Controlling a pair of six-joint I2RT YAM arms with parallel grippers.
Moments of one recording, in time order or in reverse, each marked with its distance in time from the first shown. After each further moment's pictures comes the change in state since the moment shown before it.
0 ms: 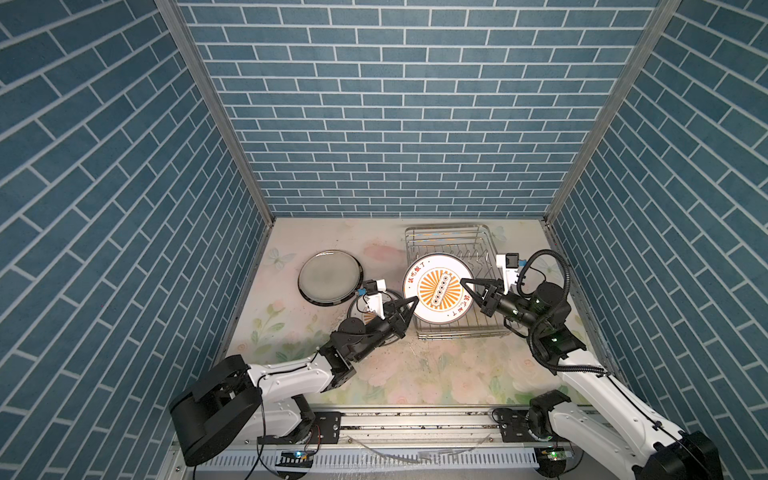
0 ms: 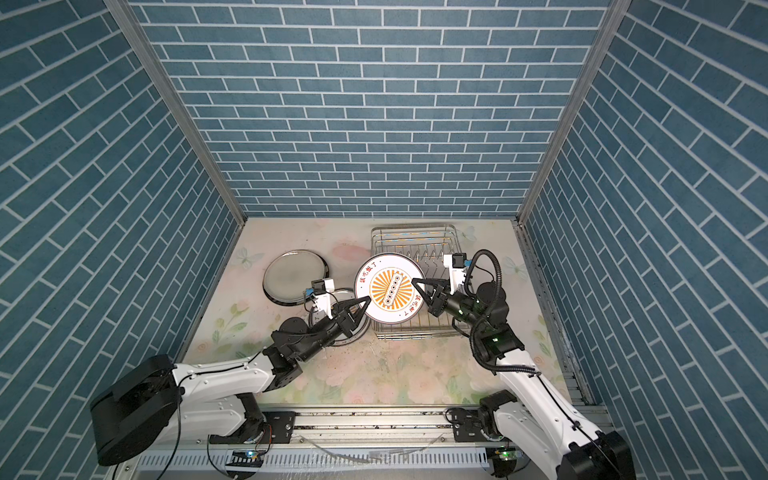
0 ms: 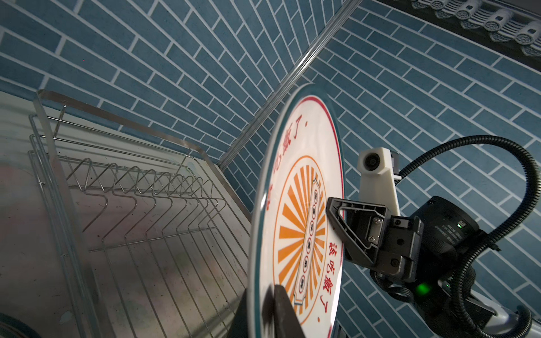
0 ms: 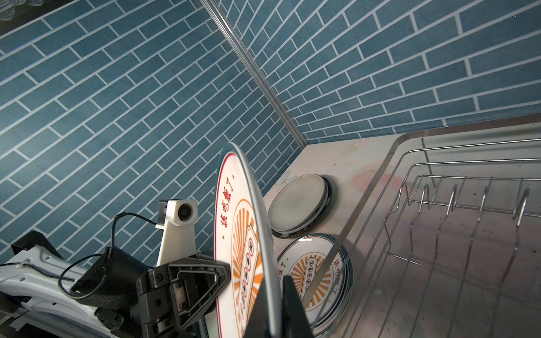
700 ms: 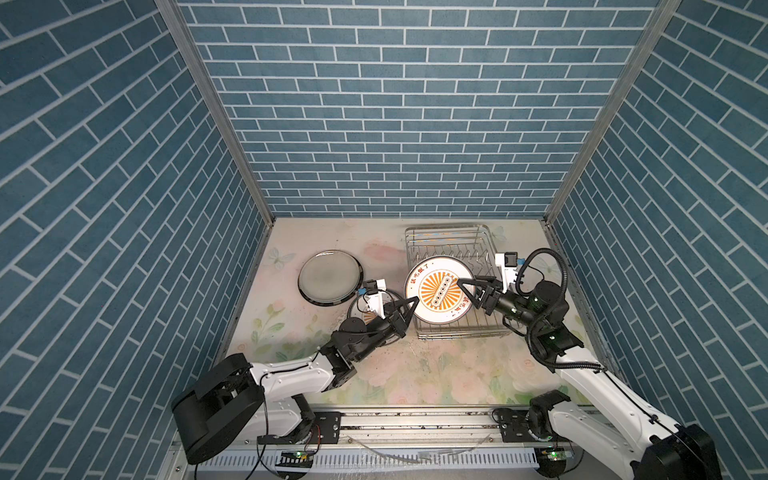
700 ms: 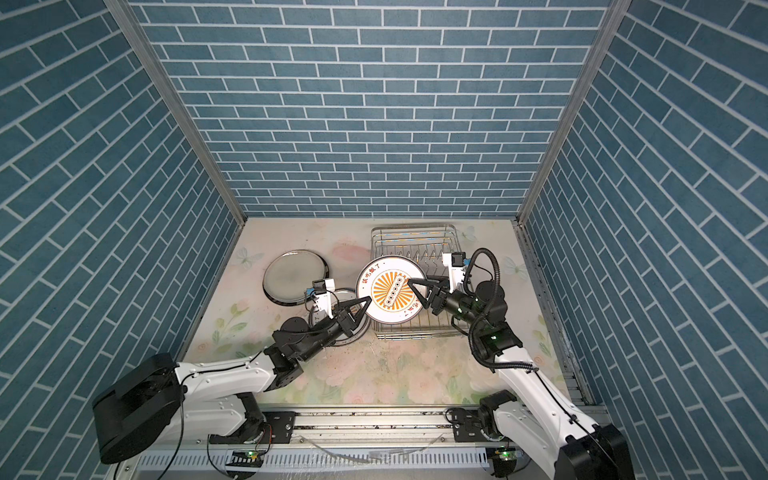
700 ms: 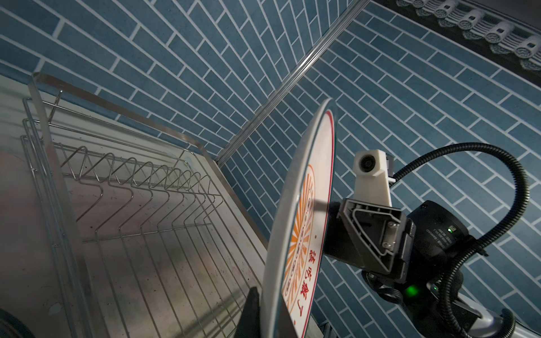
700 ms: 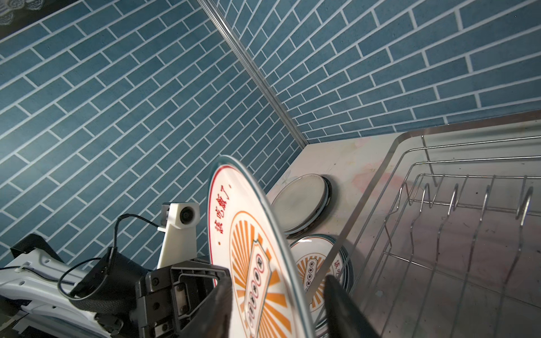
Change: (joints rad) left arm 0.000 0.016 0.002 -0.010 0.007 -0.039; right arm -0.001 0.030 0.000 0.029 -0.011 0.008
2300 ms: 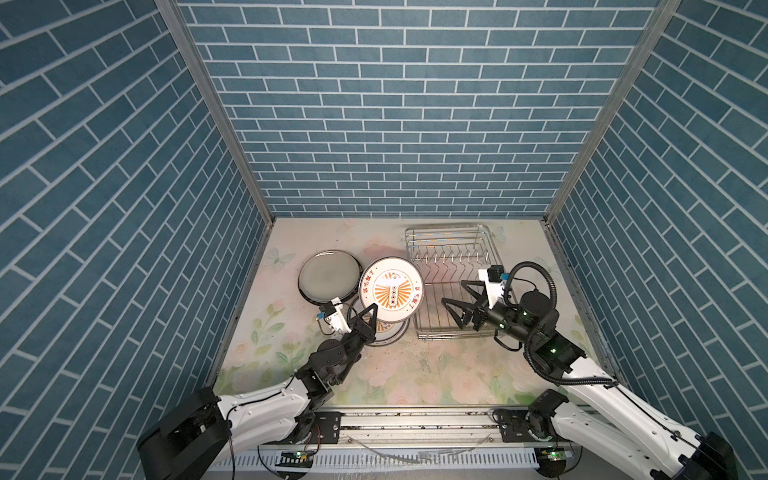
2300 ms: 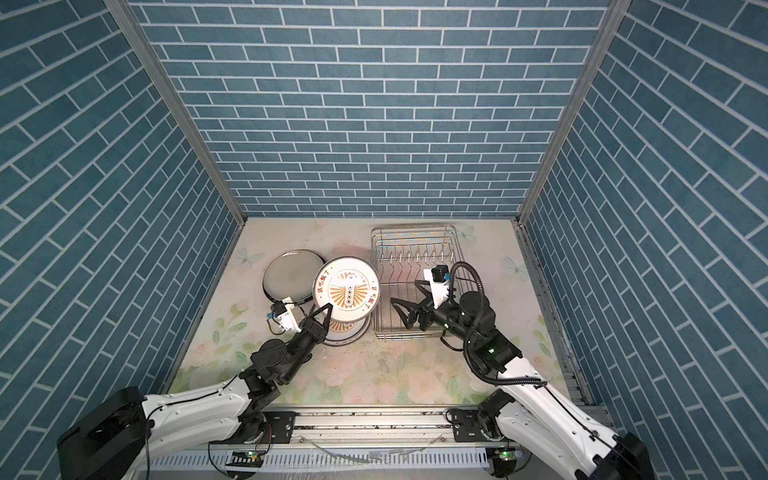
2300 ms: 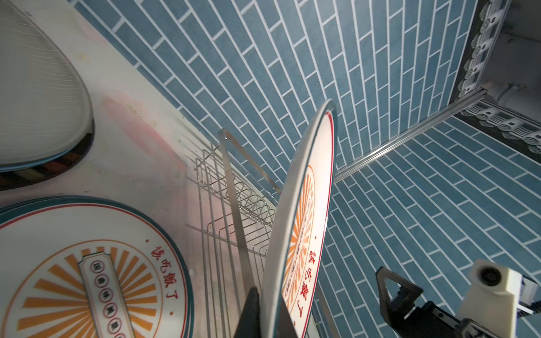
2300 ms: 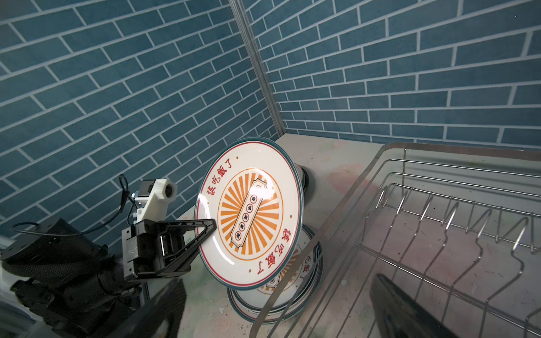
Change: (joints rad) left arm 0.034 -0.292 -0.283 -0.086 -0.399 -0.204; right arm 0.278 -0.076 0.035 -0.237 0.317 -0.337
